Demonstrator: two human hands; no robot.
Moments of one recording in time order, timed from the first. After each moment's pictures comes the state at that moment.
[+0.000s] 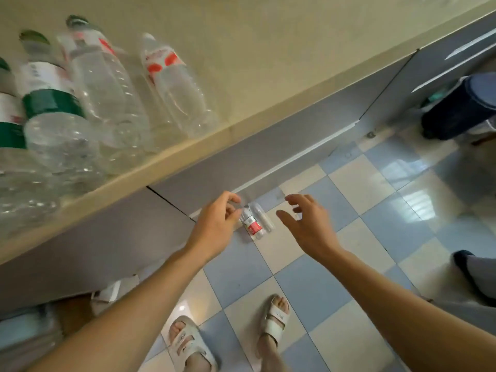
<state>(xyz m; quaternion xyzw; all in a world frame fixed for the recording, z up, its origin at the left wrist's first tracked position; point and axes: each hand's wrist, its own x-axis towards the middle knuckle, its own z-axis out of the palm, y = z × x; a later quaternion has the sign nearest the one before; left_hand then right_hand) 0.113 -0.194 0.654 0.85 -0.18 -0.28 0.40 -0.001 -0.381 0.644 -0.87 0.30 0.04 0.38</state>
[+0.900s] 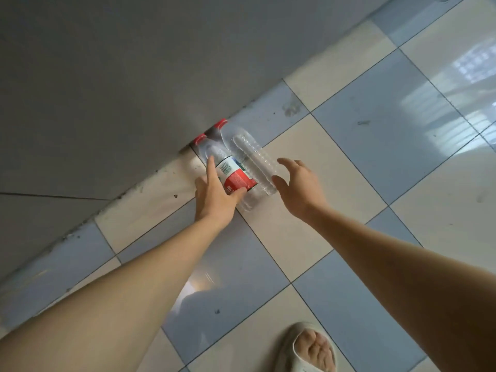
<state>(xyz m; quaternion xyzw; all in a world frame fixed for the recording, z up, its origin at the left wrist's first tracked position) 0.116 -0.301 0.007 0.89 -0.03 -0.33 0.31 0.028 -0.457 0.000 -0.84 0.36 0.13 0.38</state>
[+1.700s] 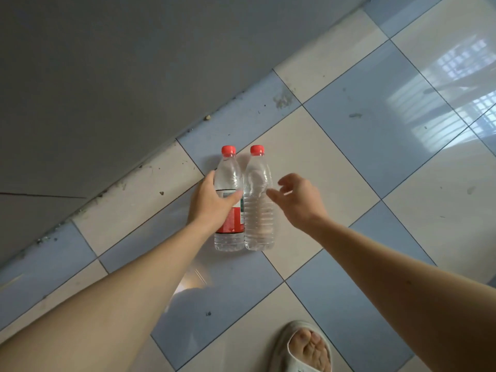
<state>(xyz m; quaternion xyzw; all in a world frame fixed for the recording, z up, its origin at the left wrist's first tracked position) 0.108 -0.293 -0.020 0.87 -0.06 -0.36 0.33 -0.004 -0.446 -0.005 -0.77 0.44 0.14 0.44</state>
